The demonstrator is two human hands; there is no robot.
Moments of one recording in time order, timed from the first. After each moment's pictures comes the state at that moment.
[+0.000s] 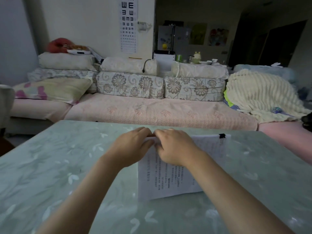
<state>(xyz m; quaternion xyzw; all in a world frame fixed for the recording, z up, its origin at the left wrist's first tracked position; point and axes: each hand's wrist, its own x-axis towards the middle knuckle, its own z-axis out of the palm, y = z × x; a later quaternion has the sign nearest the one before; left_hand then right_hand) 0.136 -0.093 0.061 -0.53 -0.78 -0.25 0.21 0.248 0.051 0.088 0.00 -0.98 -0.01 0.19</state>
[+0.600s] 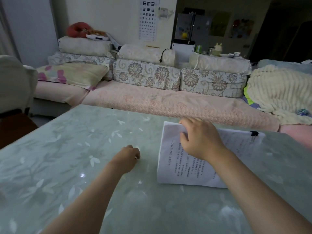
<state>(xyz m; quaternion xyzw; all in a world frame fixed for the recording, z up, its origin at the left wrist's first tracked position) 0.059 -0.147 -0.065 -0.35 -0.92 -0.17 -0.04 0.224 0.053 0.064 -0.04 -0.96 -0.07 0.26</state>
